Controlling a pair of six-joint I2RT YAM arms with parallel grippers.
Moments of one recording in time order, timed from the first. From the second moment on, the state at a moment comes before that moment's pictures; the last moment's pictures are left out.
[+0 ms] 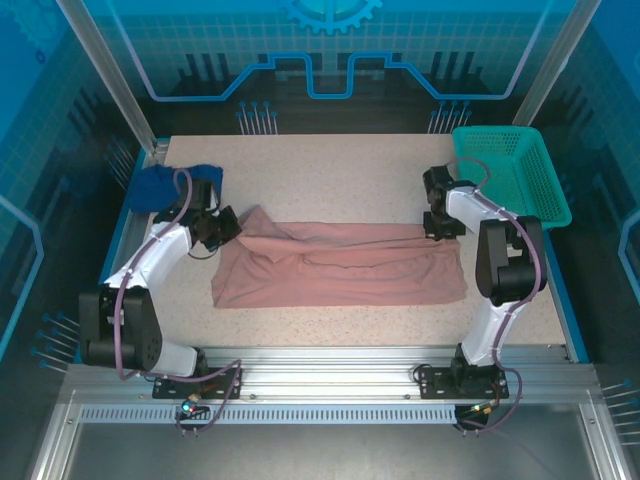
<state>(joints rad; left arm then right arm) -0.01 1.42 0.97 -0.58 0.24 -0.64 0.09 1.87 1.28 -0.82 0.32 0.23</state>
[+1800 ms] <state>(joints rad) -0.01 1.36 0.86 -0.62 0.30 -0.64 0.16 1.80 1.16 -0.81 0.22 0.25</state>
